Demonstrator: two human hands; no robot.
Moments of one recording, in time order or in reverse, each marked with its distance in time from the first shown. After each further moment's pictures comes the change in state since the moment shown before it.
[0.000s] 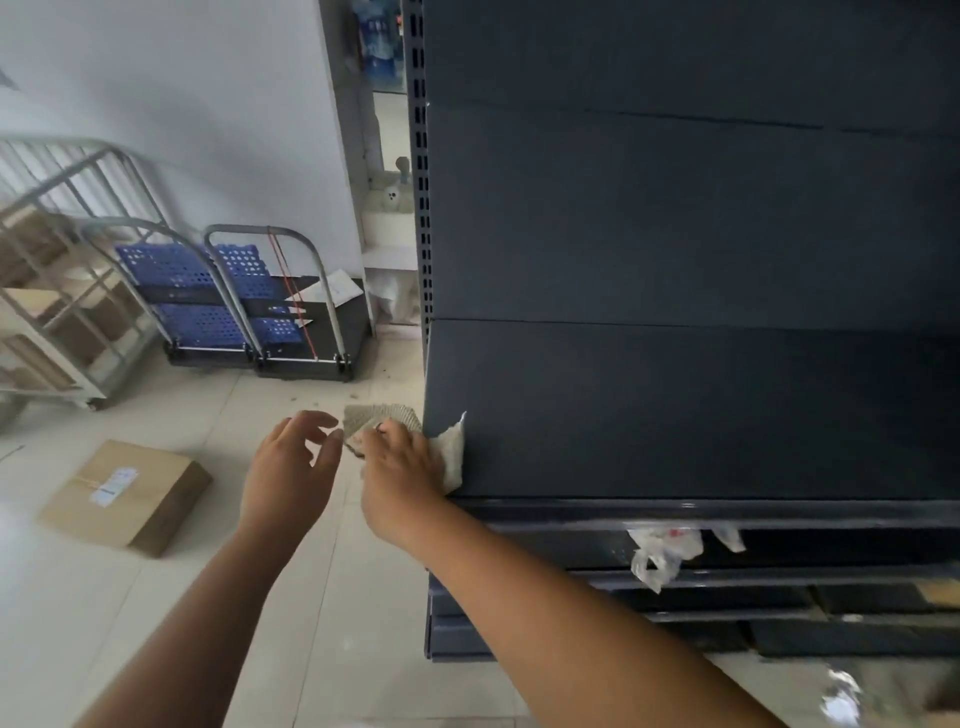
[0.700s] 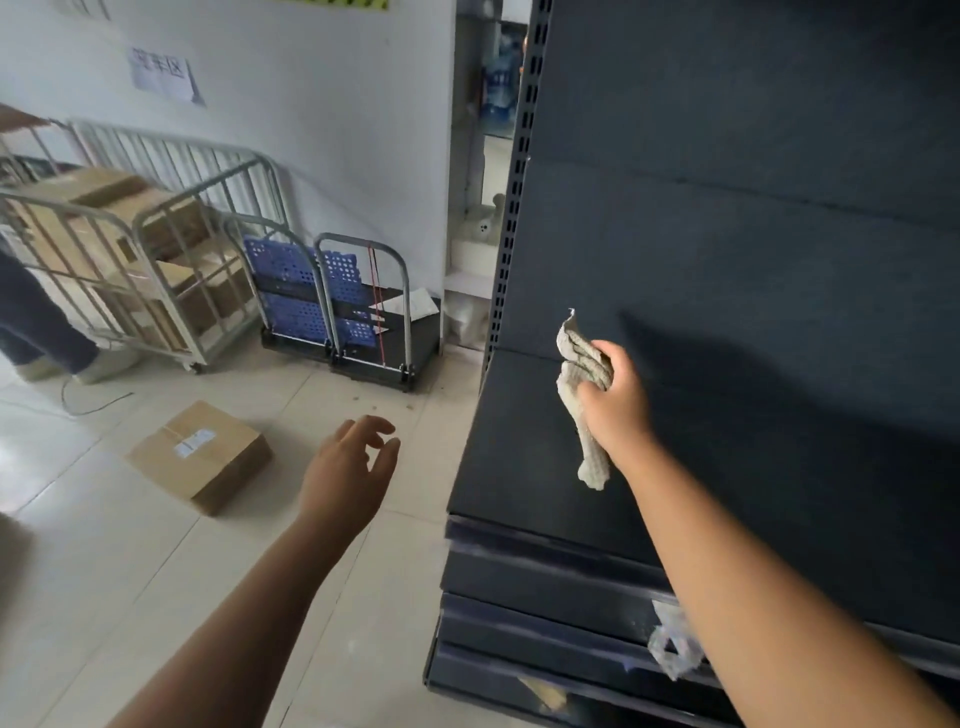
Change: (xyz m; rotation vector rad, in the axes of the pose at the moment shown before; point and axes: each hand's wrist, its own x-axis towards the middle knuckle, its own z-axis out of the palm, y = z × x) left_hand -0.022 0.026 -0.003 0.052 0.047 -0.080; right_hand 0.046 0.121 -0.149 0.554 0.420 0.106
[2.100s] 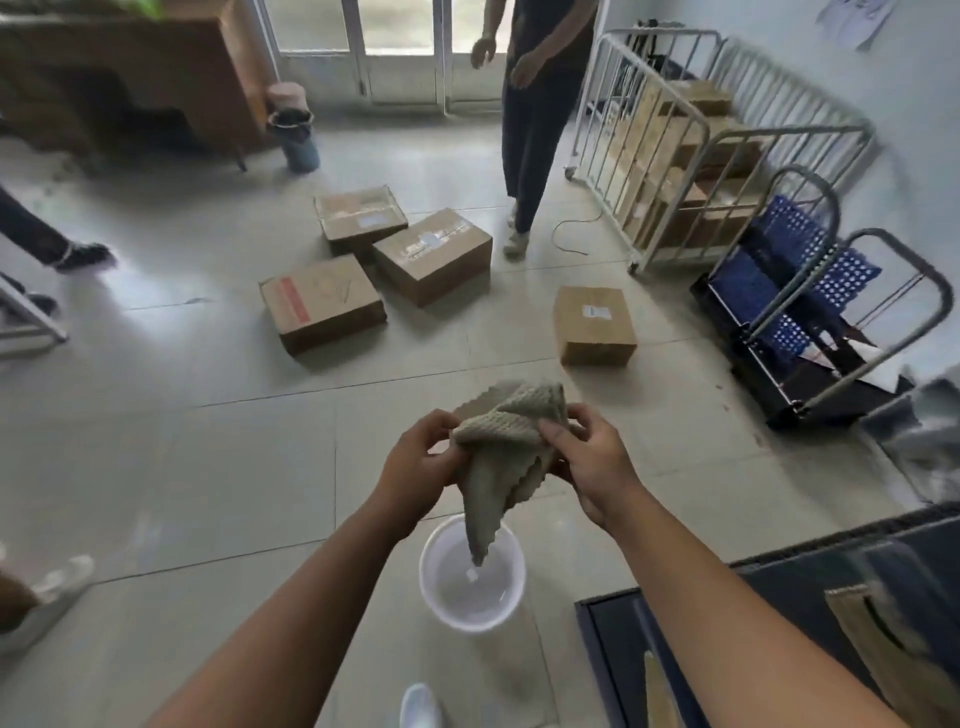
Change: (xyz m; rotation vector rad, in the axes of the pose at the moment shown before) left_hand -0.373 -0.103 -0.138 -0.624 0.635 -0.777; right_hand -0.362 -0.070 0.208 0.315 -1.468 0.133
